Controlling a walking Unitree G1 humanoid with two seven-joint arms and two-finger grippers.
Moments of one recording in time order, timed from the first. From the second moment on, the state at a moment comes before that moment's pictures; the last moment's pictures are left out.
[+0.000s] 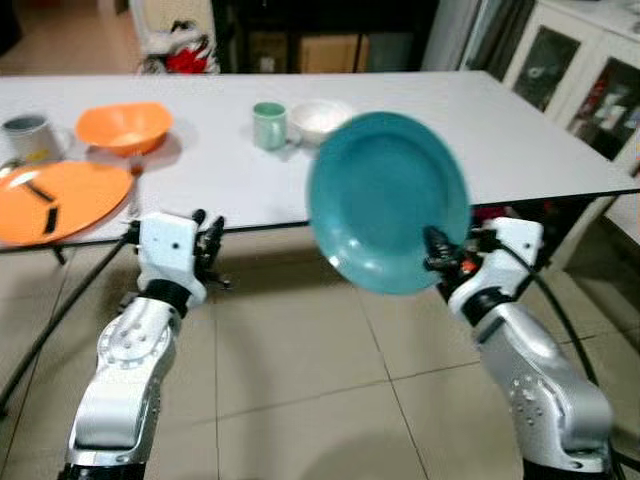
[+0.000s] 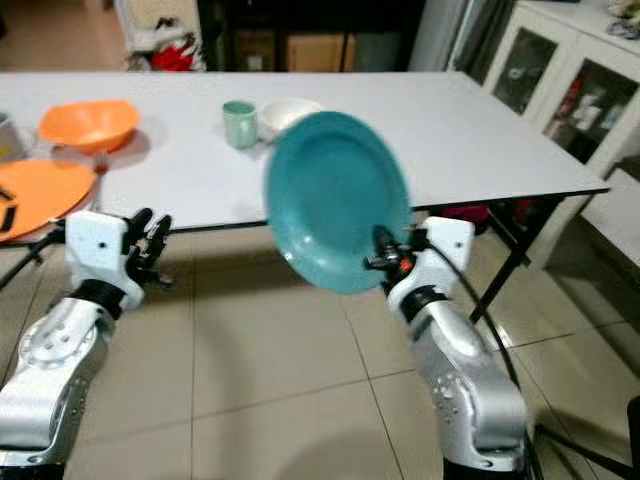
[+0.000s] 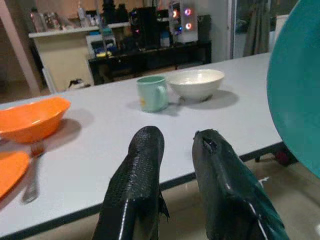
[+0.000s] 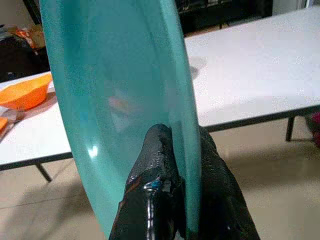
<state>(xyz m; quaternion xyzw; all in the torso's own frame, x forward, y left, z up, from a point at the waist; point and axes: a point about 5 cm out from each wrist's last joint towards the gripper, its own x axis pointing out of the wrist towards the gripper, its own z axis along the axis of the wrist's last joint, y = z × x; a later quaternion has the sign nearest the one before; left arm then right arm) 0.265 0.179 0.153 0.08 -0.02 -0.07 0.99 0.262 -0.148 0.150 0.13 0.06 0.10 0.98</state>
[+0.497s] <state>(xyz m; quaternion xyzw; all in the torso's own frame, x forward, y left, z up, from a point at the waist) 0.262 0.166 0.147 0.06 -0.01 -0.08 0.99 0.261 -0.160 0.142 0.10 0.08 0.08 0.99</state>
